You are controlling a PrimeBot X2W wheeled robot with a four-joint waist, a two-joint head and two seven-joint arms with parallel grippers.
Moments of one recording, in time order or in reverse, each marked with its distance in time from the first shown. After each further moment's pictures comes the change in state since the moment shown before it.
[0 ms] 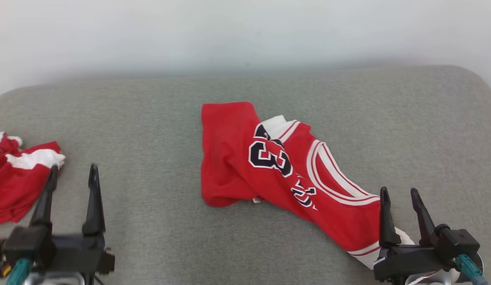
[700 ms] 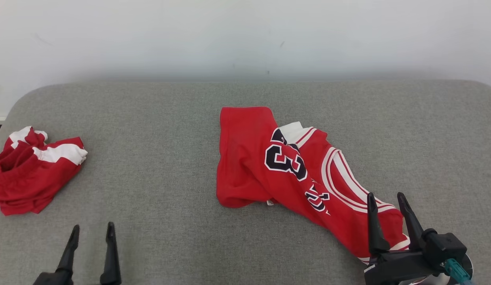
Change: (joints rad) left arm 0.194 -0.171 0.146 0.081 0.100 -0.119 0.000; right arm 0.026 0.000 0.050 -0.012 -0.009 0.000 0.000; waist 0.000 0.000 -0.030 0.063
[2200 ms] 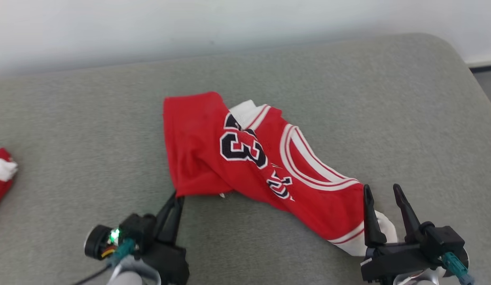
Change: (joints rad) left arm -0.355 0.025 -0.401 0.309 -0.065 -0.051 0.000; right arm -0.027 0.000 0.014 -0.009 0.003 0.000 0.000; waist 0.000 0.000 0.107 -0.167
